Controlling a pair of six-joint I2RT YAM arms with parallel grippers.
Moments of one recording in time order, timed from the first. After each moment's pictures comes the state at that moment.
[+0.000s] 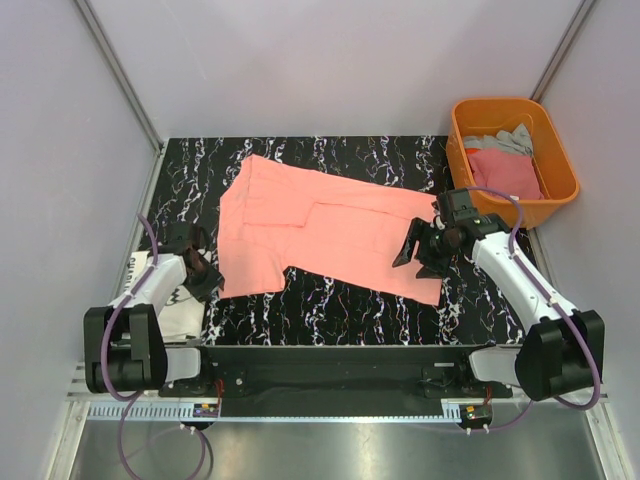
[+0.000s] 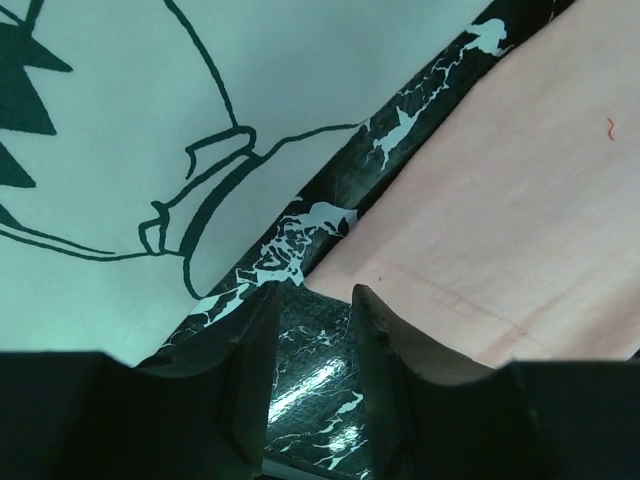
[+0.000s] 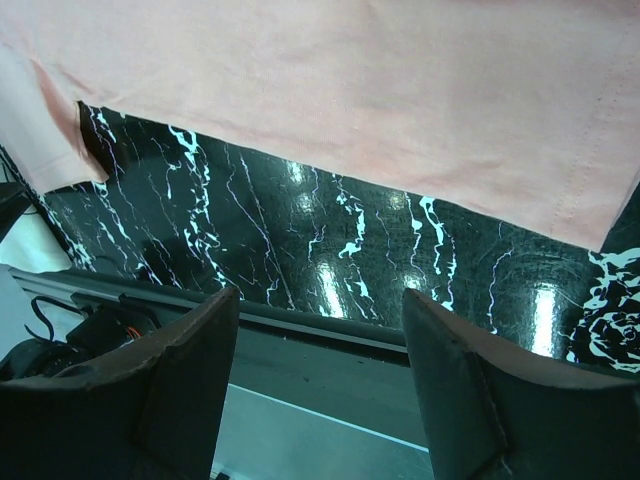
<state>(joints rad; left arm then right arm) 0.06 1.28 0.68 -0.70 -0.05 -0.75 0.23 1.29 1.01 -0.86 -0.31 0.59</state>
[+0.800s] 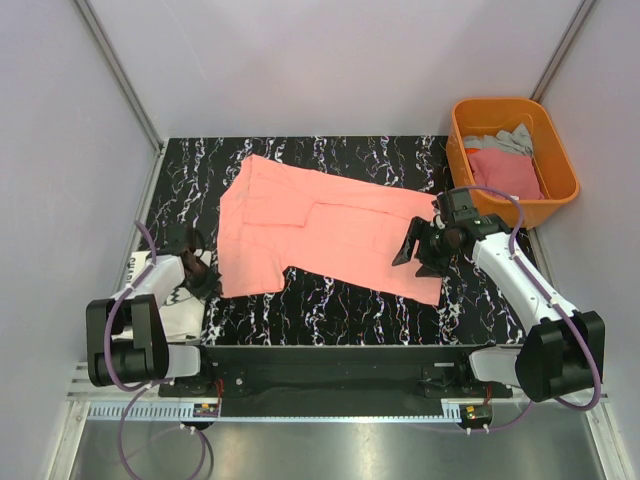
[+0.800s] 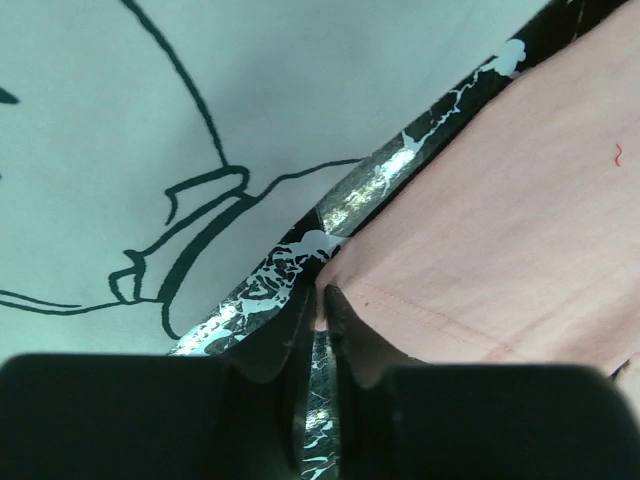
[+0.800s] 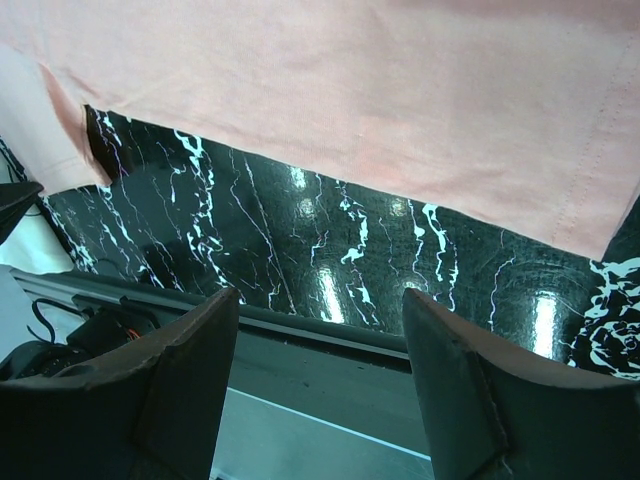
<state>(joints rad) 0.11 1.34 0.64 -0.61 0.03 -0.76 0.23 1.28 1.00 -0.84 -0.31 0.58</state>
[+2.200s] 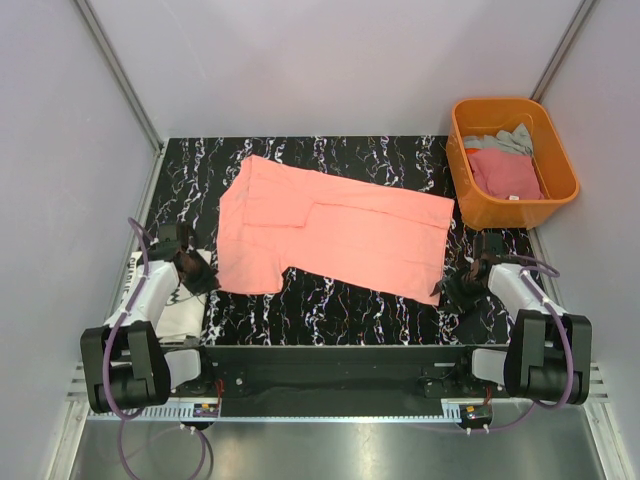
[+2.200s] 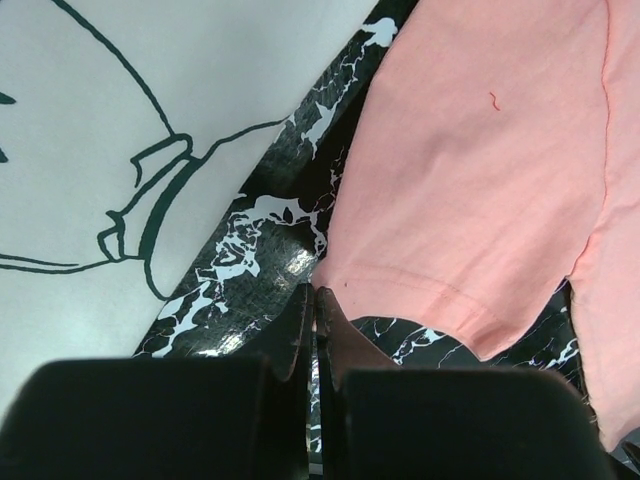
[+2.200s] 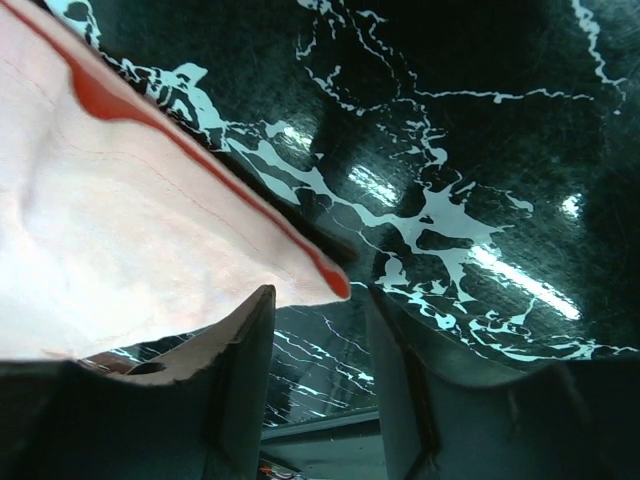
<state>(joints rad) 0.13 1.19 0.68 -0.66 0.11 -0.65 -0.12 1.25 0.59 -0.68 -0.19 0.93</state>
